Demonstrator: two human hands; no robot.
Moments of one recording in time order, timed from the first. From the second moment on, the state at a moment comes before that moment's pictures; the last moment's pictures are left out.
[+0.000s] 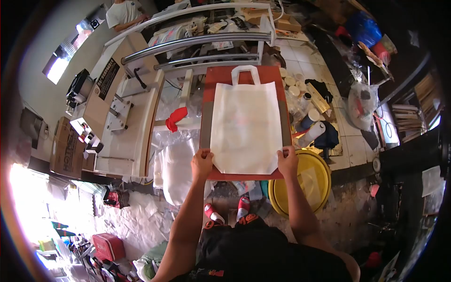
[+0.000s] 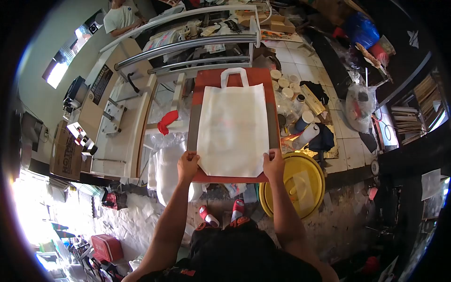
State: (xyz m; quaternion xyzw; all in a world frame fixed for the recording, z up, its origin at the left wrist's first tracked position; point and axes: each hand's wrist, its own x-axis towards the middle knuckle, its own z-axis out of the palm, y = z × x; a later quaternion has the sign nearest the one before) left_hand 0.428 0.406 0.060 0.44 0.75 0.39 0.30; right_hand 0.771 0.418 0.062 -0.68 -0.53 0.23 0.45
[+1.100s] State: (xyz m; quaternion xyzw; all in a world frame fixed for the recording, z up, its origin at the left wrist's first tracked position) left_hand 0.196 -0.032 -0.045 0.35 0.80 -0.08 0.47; right_hand 0.694 0.326 -0.274 -0.66 -0.73 -0.07 0.16
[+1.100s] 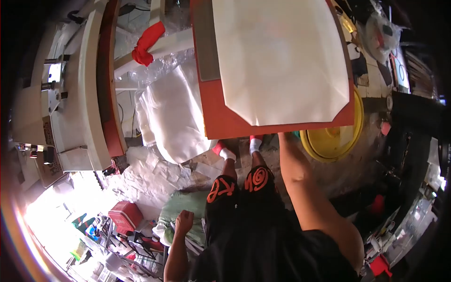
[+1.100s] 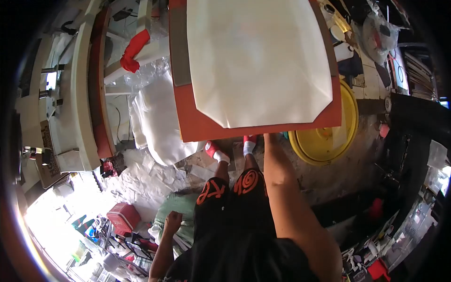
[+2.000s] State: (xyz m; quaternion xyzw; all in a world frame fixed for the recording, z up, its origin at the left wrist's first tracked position) left_hand 0.420 0.220 0.069 0.71 0.52 0.19 0.44; right_hand 0.655 0.262 0.068 -0.46 -0.70 0.50 0.21
